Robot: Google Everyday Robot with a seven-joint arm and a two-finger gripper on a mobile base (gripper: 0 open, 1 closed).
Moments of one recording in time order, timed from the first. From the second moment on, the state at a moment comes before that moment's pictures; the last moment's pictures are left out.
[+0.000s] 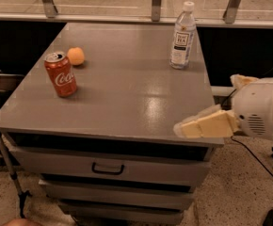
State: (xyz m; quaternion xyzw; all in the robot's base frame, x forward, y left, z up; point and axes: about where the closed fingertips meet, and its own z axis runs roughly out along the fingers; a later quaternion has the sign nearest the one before) arm 0.434 -0.151 0.930 -0.33 0.82 0.10 0.45
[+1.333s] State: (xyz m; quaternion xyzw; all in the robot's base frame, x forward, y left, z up) arm 0.518 -0.012 0.922 -0.35 0.76 0.20 0.52
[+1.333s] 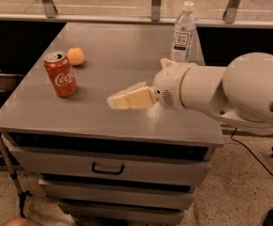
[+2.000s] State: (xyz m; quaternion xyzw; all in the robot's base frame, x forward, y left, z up) arm 0.533 0.074 0.933 -0.38 0.71 0.24 0.54
